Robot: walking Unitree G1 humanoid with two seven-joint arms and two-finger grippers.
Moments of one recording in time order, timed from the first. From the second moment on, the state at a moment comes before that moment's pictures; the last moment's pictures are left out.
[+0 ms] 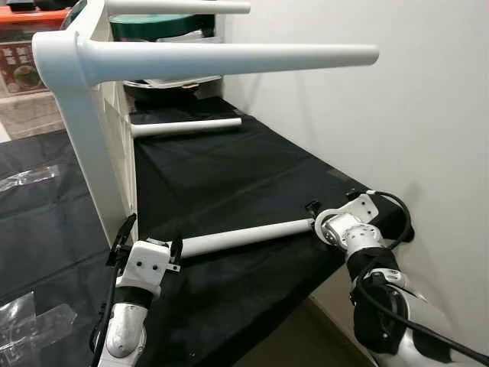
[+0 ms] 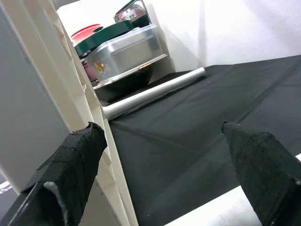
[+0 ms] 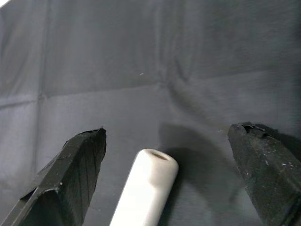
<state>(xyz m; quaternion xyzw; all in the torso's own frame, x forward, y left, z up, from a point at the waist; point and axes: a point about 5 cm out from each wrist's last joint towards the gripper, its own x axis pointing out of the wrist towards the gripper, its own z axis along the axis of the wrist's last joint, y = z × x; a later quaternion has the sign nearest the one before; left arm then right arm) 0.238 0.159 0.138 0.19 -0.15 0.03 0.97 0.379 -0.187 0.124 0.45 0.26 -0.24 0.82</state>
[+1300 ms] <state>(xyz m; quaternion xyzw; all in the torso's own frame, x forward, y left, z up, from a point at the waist) 0.249 0.160 0.135 0.19 -0.15 0.03 0.97 0.333 -0.172 0.255 -0.35 -0.15 -0.06 0.92</state>
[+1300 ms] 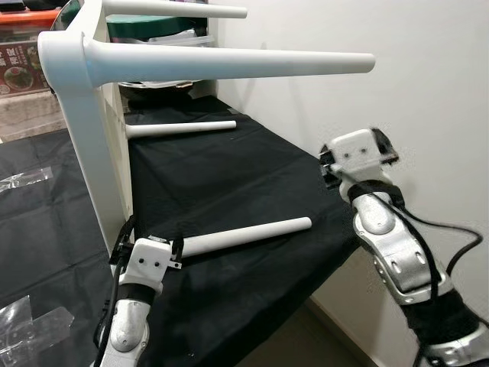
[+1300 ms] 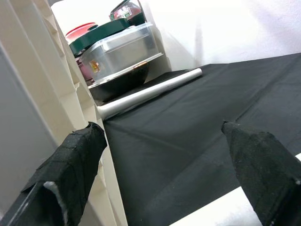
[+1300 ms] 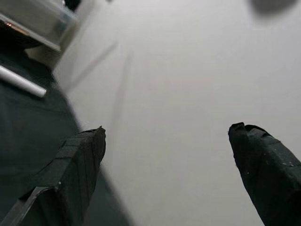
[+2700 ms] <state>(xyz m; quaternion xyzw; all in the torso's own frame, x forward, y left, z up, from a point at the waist) 0.268 0.162 0.136 0.20 -0.15 0.00 0.97 0.386 -0.176 0.298 -0.54 -0.24 -0.05 0.81</state>
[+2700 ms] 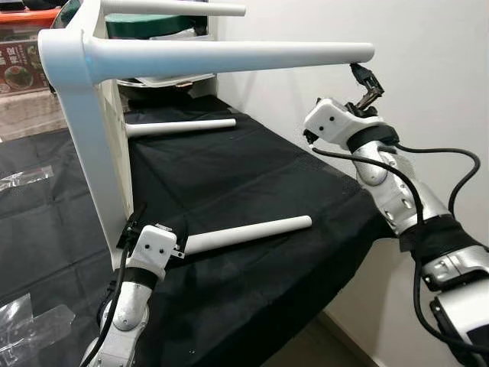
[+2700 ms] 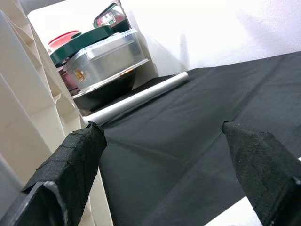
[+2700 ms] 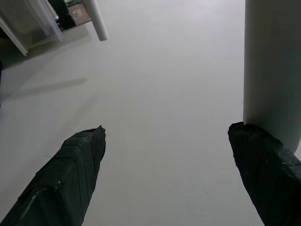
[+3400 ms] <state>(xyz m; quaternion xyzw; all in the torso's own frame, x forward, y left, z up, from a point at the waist) 0.274 0.161 0.137 0.20 -0.16 -0.01 0.97 0.382 -0.206 0.273 -0.51 -0.21 -0.12 0.83</state>
